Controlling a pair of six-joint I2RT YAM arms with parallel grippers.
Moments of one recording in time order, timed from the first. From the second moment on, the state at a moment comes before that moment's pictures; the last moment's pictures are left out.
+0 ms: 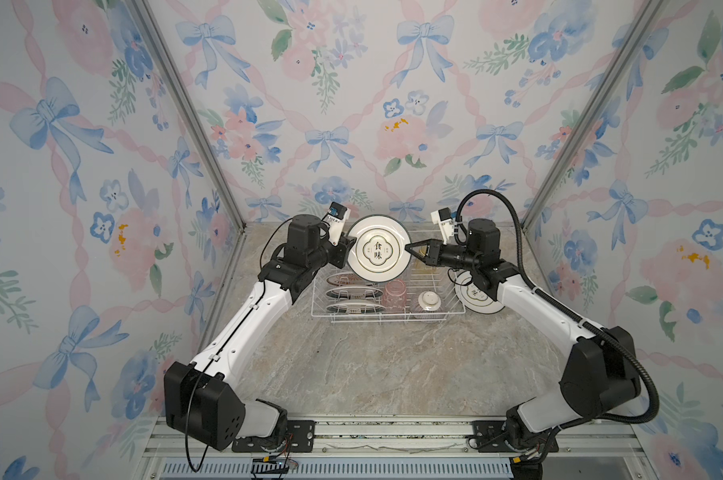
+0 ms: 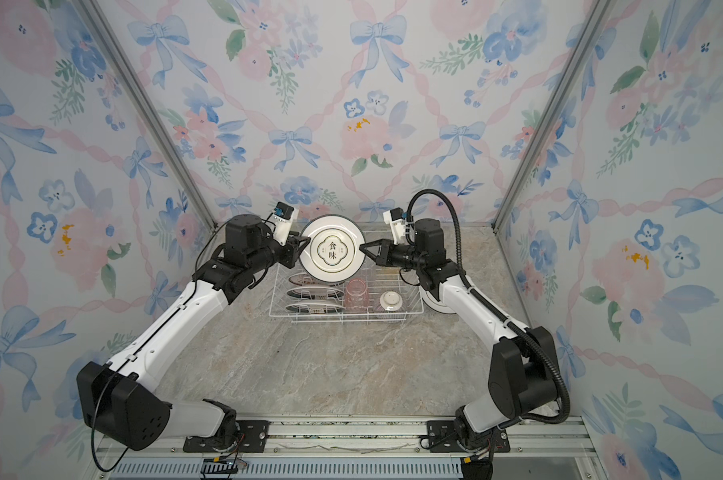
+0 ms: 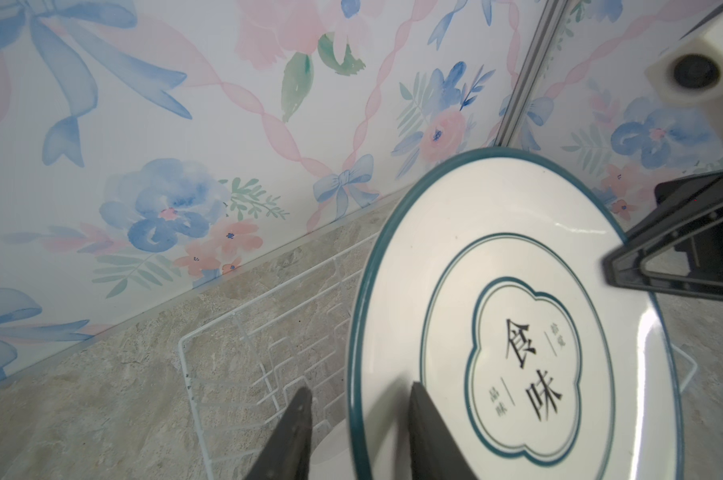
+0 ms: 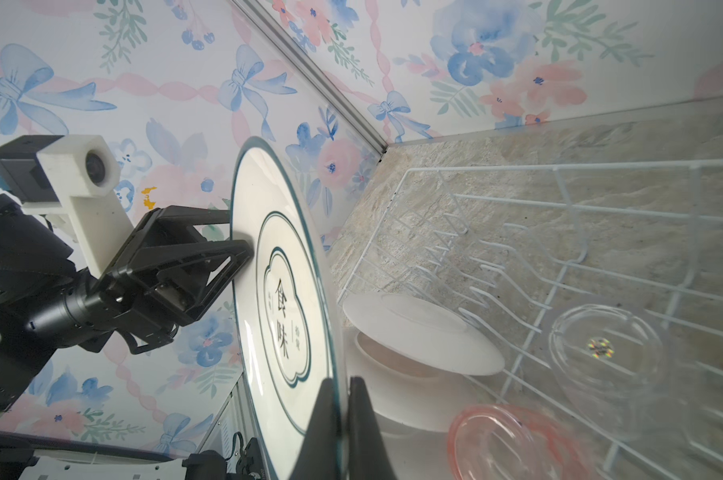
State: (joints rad) left arm -0.36 1.35 1.28 -0.30 0.17 0.10; right arm 0.34 1.50 1.20 0.01 -0.72 0.58
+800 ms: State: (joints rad) left arm -0.41 1.33 1.25 -0.50 -0.08 0.11; right arm -0.44 1.14 1.05 -0.58 -0.50 0.41
